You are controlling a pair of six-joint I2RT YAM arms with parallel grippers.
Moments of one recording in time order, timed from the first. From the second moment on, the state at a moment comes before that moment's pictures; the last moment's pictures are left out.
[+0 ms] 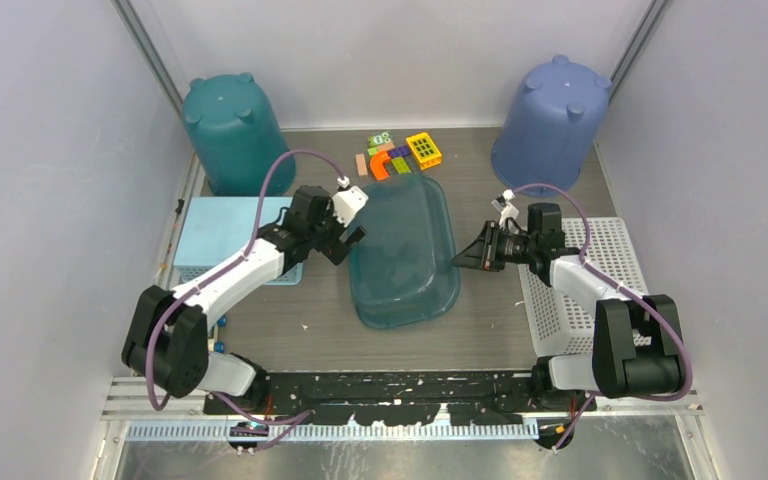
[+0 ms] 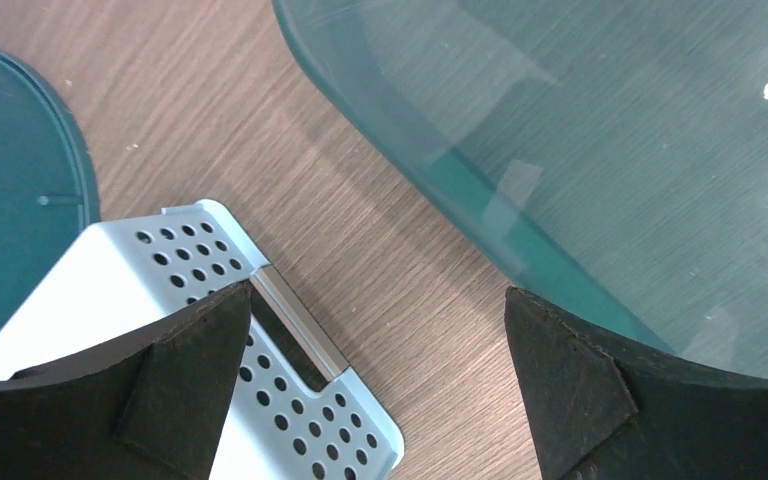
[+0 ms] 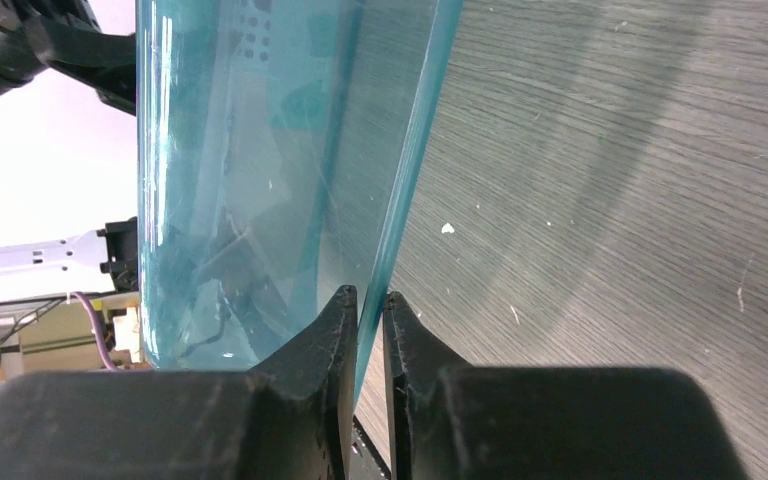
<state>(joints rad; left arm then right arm) -0.50 1.41 0.92 -0.24 -0.03 0.37 0.08 1.33 0.60 0.00 -0.92 0.44</state>
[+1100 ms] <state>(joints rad) -0.50 1.39 0.94 -0.24 0.00 0.32 0.08 1.33 0.60 -0.02 -0.94 0.41</state>
